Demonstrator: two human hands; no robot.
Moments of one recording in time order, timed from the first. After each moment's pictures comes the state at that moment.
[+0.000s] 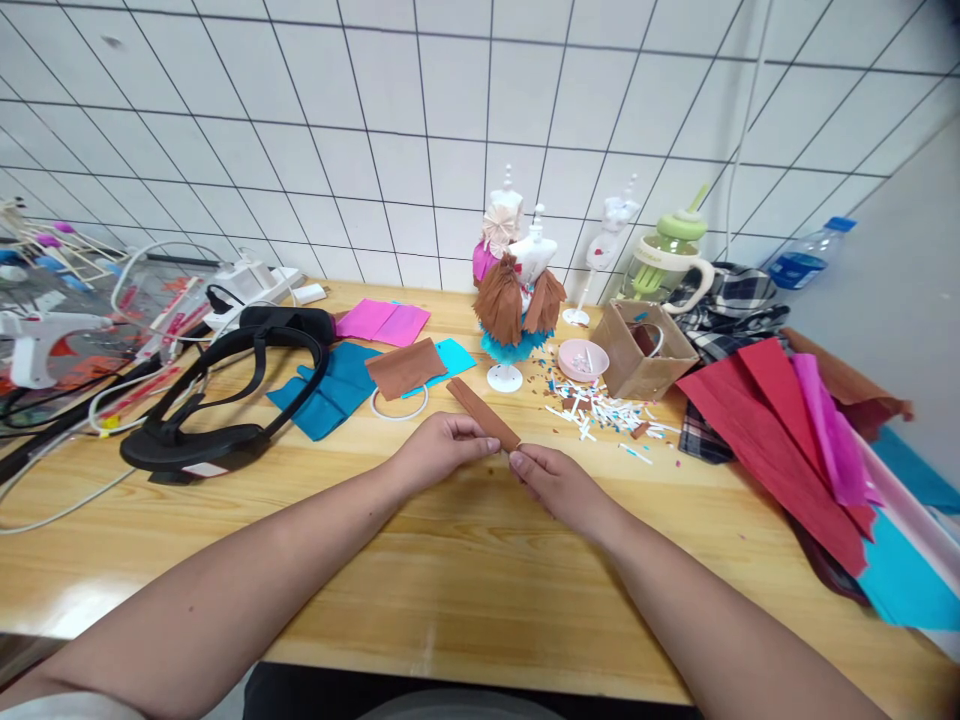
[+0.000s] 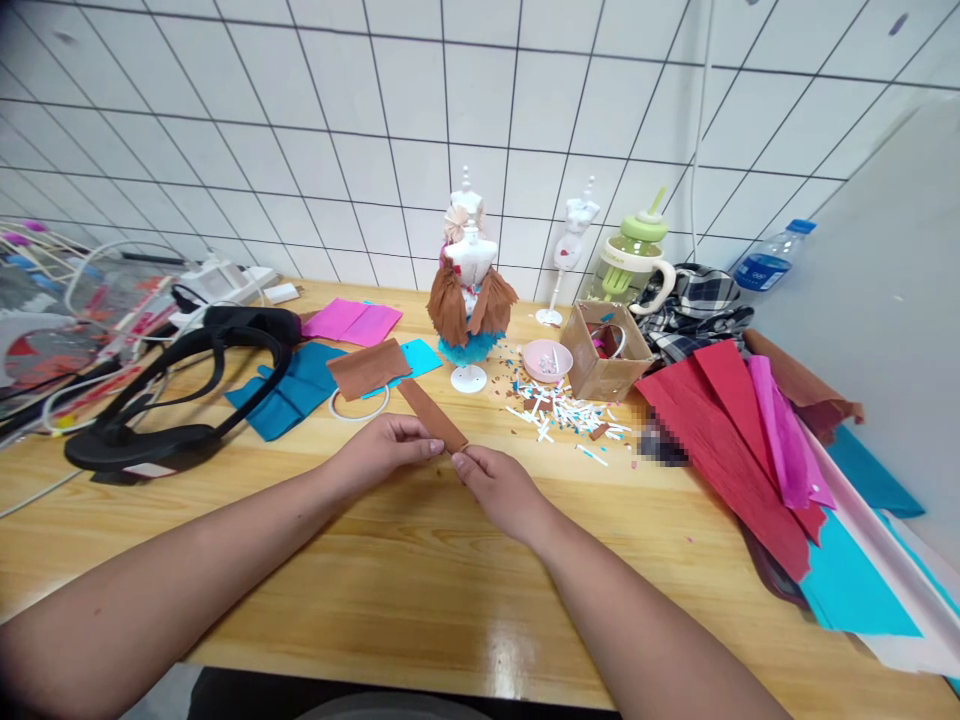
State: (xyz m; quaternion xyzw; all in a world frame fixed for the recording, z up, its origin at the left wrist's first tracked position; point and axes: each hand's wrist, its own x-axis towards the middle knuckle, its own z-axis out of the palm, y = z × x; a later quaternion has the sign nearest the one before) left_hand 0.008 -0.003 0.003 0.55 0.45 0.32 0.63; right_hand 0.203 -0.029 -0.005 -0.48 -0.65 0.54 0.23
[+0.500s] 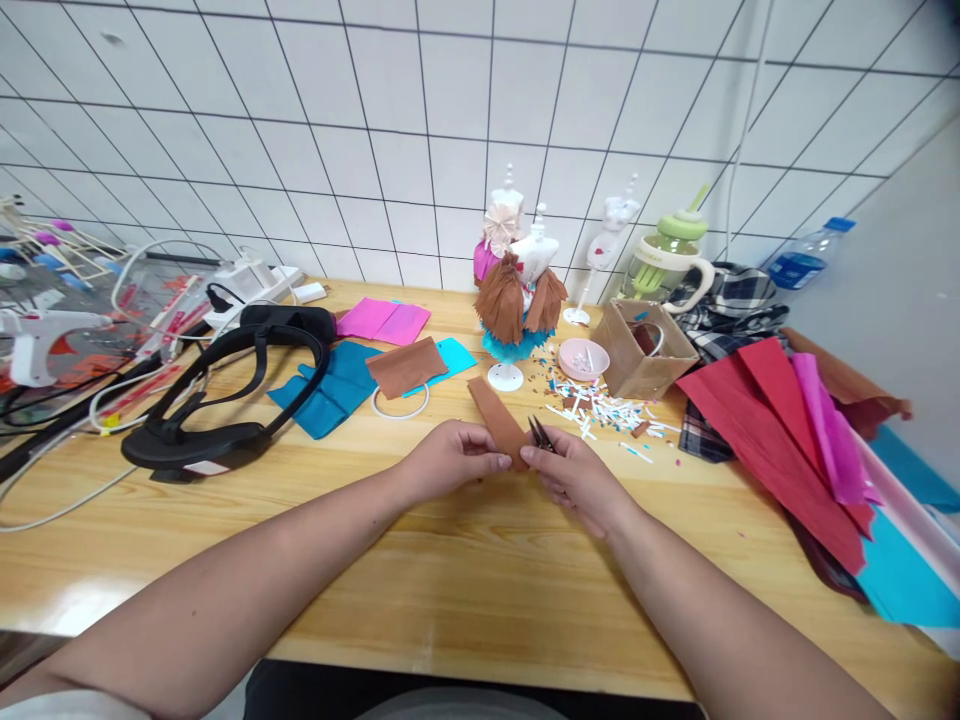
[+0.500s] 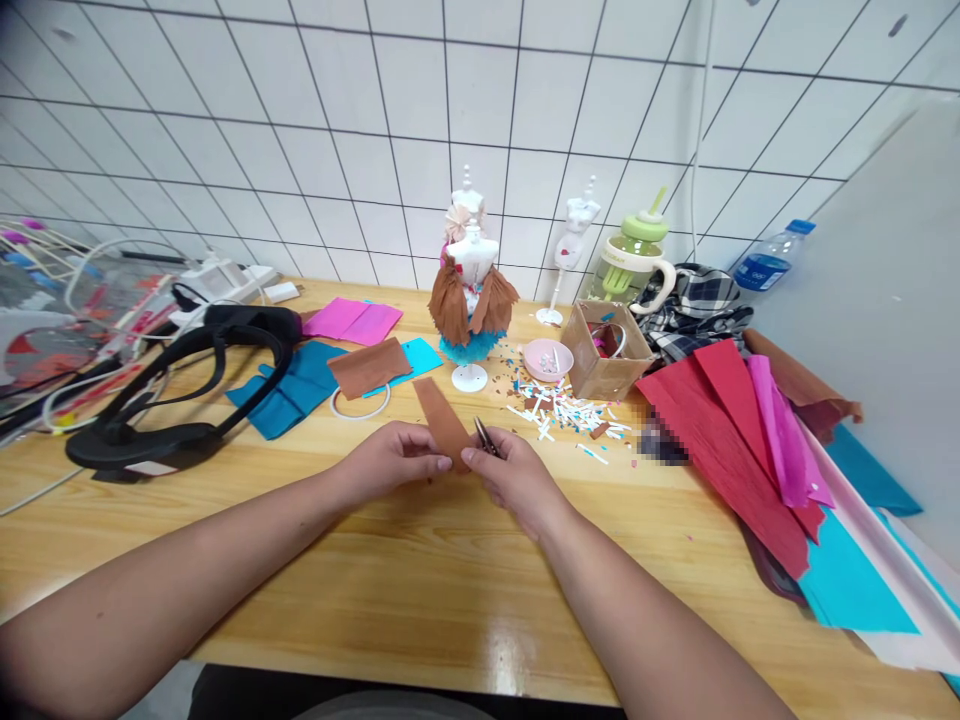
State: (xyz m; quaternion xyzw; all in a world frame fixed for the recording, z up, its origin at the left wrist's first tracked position) left_hand 0.015 -0.011 0.008 0.60 0.40 0.28 0.63; right_hand 0.205 -0.028 0.006 -0.47 -0.43 0.69 0.34
